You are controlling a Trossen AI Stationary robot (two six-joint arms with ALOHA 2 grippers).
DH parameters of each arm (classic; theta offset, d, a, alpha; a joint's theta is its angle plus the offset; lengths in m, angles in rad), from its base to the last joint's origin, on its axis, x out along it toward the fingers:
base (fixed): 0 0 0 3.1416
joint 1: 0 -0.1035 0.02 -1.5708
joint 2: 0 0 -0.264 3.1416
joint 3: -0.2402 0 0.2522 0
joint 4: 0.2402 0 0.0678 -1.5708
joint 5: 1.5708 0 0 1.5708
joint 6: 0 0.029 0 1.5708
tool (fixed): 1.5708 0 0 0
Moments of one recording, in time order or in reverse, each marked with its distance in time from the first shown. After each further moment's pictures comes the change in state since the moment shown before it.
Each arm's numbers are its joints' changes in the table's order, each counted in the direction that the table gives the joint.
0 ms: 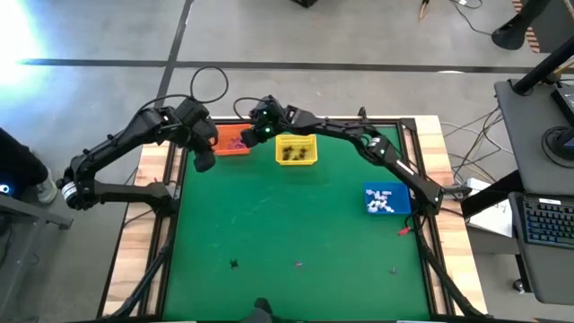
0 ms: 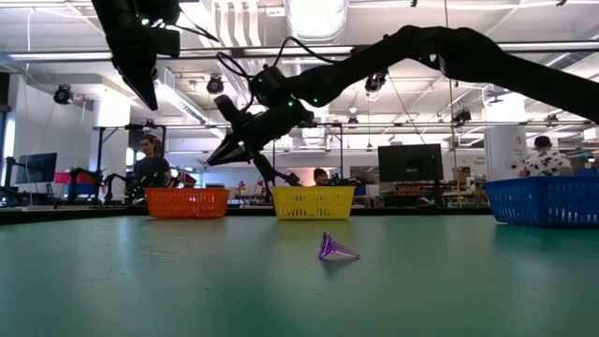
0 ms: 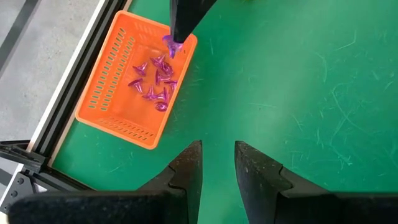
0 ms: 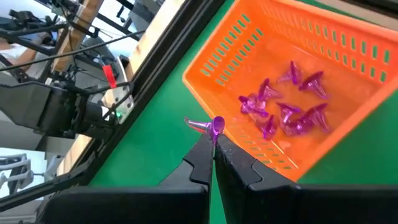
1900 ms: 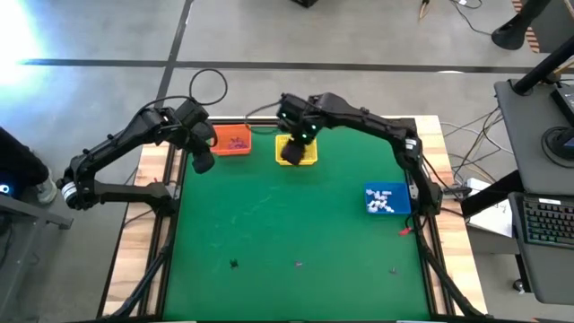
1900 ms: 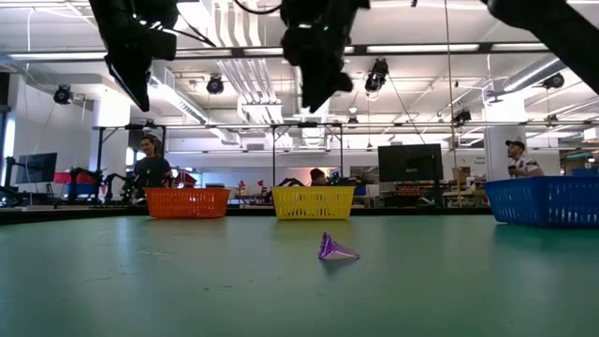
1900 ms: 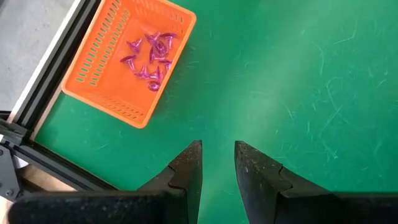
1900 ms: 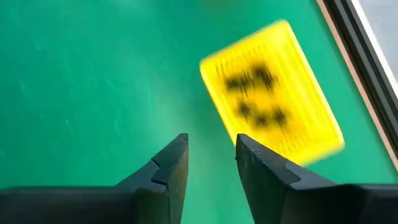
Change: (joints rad) left arm 0.000 0.000 0.000 0.058 0.006 -0.086; right arm -0.104 0.399 -0.003 1.007 0.372 -0.516
